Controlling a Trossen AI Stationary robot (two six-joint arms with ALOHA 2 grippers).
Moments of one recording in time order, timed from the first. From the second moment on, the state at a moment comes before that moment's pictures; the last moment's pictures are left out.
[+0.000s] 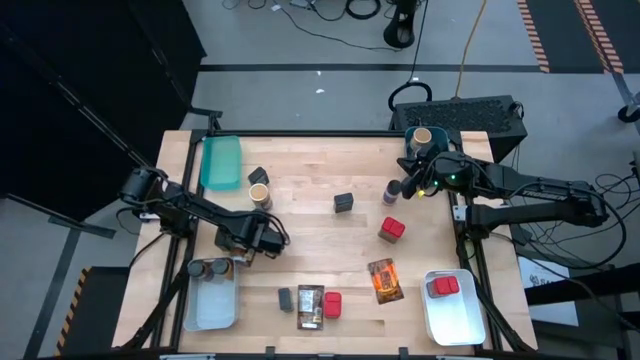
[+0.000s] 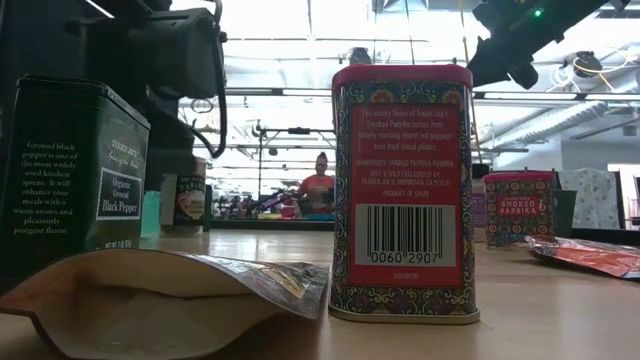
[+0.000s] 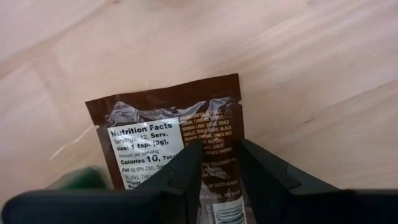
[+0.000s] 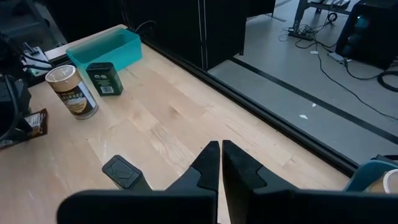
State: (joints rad) left arm -0.24 1.69 0.86 -0.82 -0.13 -1.35; right arm -0.19 0.78 0.75 -0.46 0.44 0.35
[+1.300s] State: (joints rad) left arm -0.24 1.69 0.86 -0.79 -0.15 -1.32; right arm -0.19 0.78 0.75 -0.47 0.44 0.32
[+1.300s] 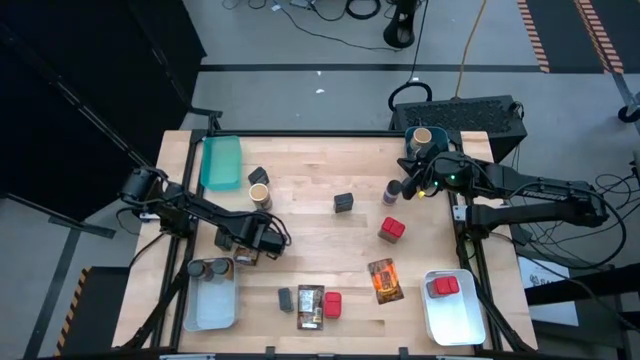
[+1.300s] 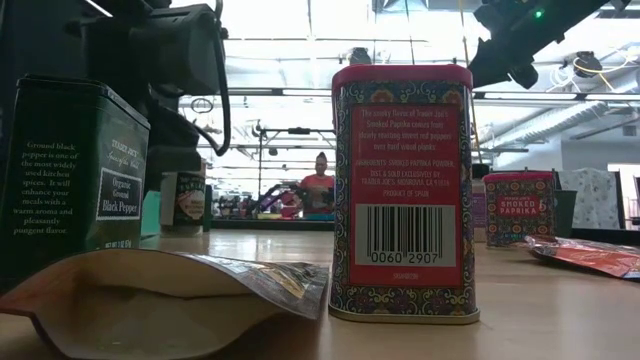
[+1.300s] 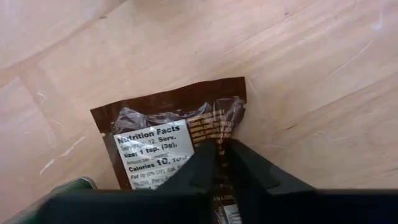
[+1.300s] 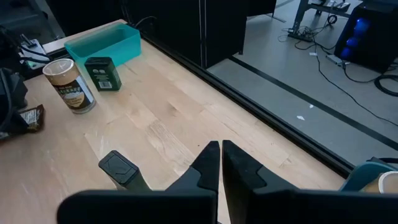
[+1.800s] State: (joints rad) left arm -0.24 1.55 0.98 -0.90 -0.06 -1.11; right arm -0.19 0.78 0.75 -0.48 0.44 0.32
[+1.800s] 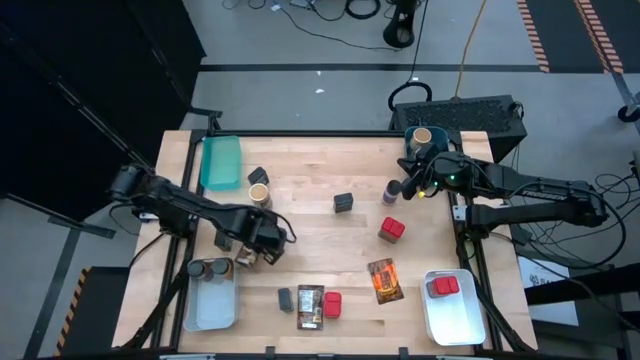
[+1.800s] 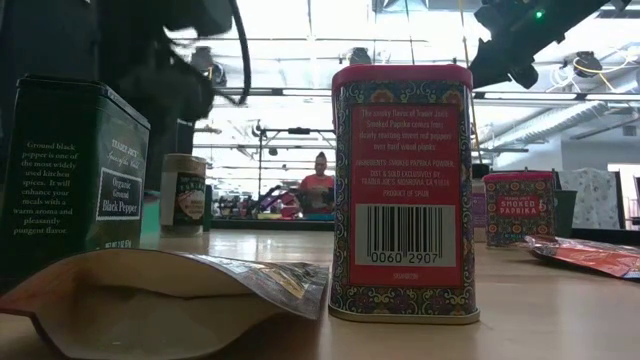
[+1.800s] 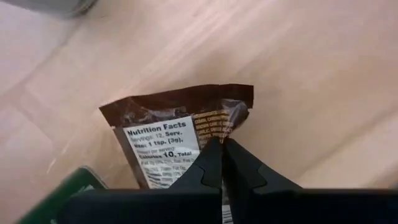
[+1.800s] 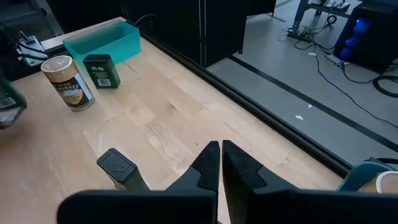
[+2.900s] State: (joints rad) left arm 0.26 1.09 0.92 -1.12 -0.95 -0.81; right arm -0.19 0.78 0.75 -0.48 0.44 0.32
